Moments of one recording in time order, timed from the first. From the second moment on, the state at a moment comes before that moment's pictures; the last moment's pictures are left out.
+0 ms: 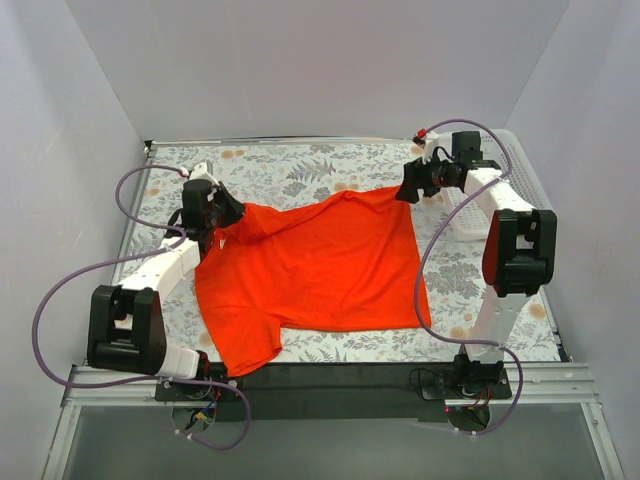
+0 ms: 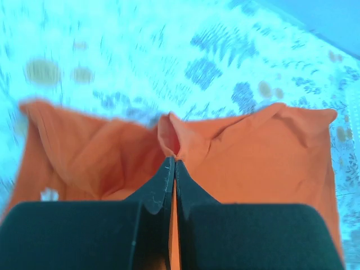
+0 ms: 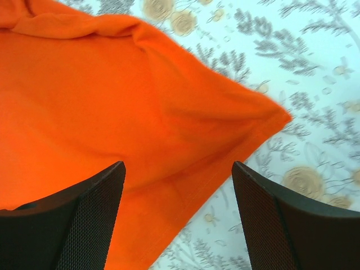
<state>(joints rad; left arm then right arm) -0.13 1.44 0.85 0.06 0.07 -0.59 0.04 1.92 1.48 -0.43 -0.71 -0.35</state>
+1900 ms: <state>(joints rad) -0.13 1.28 0.70 0.42 0.18 -0.15 0.23 1.64 1.10 -0.57 -0.61 -0.64</state>
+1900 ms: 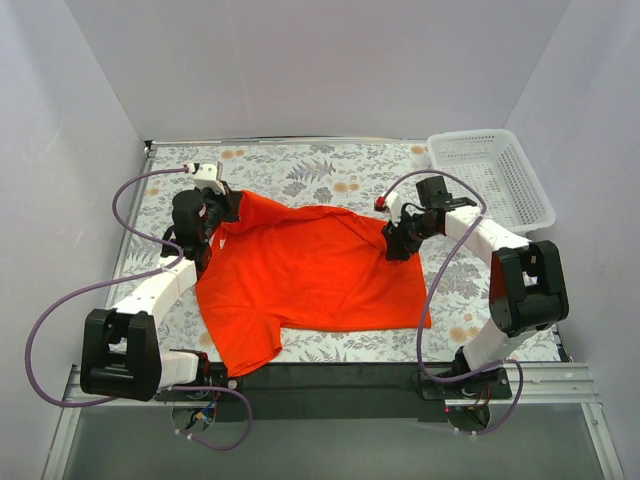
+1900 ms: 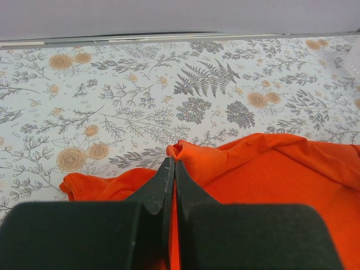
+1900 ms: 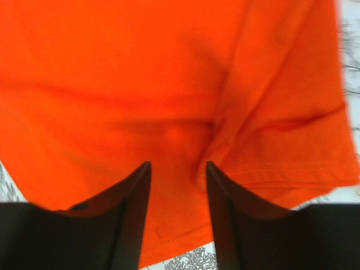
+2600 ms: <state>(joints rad) -0.13 1.27 0.70 0.41 0.18 -0.15 0.19 1.65 1.09 -0.56 -0.52 -0.59</state>
